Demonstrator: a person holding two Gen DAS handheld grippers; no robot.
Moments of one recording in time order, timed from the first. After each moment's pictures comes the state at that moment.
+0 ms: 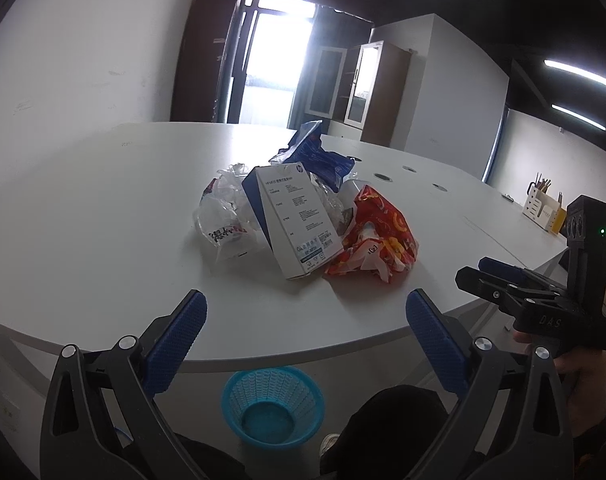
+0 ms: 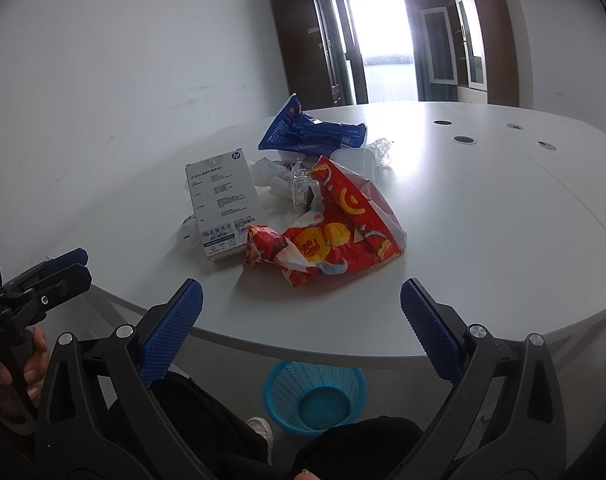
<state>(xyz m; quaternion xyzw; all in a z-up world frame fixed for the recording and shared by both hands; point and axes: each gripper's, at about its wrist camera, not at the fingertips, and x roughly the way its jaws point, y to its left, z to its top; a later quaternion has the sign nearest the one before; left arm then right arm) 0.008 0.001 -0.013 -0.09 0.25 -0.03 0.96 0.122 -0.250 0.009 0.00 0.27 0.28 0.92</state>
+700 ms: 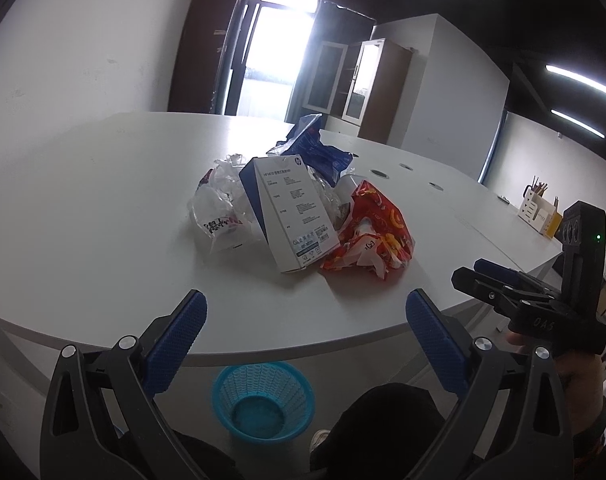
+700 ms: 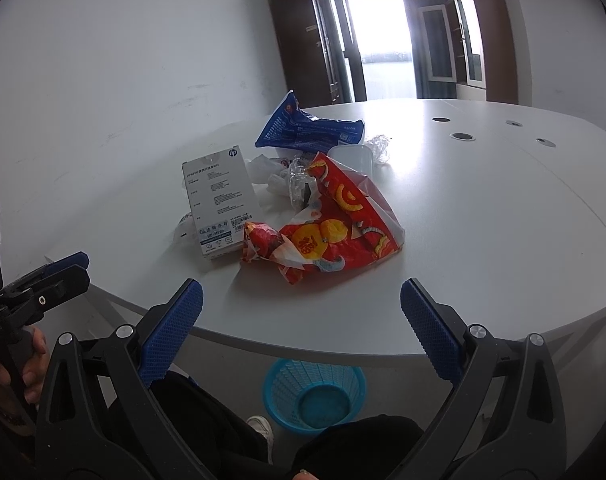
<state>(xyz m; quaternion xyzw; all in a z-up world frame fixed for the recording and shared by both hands) 0.011 0.001 -0.018 -0.10 0.26 -0.04 0.96 0.124 -0.251 0.005 0.00 0.28 0.27 0.92</state>
